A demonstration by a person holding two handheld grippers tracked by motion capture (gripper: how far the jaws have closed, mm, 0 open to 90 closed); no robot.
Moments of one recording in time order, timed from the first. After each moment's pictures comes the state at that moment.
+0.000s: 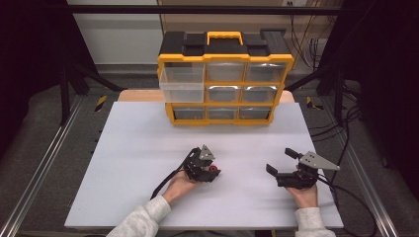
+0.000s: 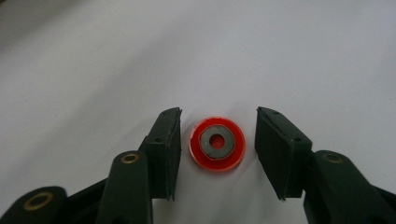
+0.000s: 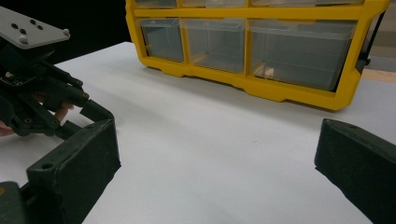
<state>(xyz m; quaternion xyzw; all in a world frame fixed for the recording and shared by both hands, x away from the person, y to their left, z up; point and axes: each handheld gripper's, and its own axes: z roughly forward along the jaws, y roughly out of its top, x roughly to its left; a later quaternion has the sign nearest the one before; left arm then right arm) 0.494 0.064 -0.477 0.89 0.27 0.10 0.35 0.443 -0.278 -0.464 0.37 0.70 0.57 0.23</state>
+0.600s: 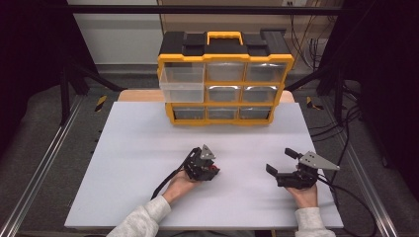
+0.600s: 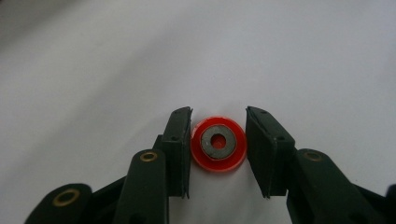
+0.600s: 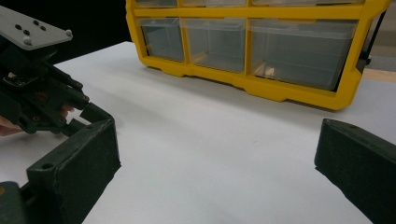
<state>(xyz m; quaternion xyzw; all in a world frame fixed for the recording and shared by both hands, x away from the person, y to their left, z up) 0.495 0.062 -0.477 0.89 0.27 0.10 0.35 0.443 -0.277 -0.464 0.37 0.70 0.57 0.23</state>
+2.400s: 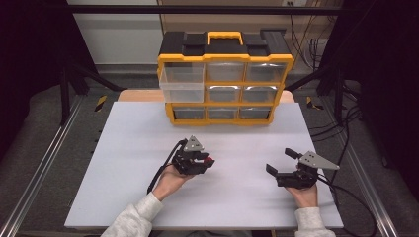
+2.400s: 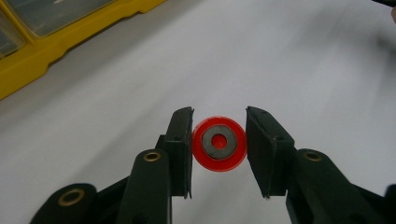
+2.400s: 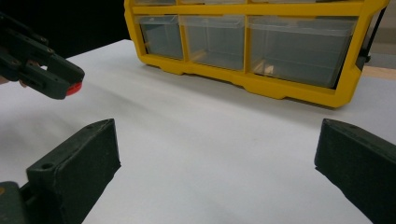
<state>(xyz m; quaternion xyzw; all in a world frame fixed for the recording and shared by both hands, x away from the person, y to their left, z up) 0.487 0.093 -0.427 0.86 0.28 0.10 0.42 0.444 -0.277 -0.464 0.38 0.70 0.57 0.22</state>
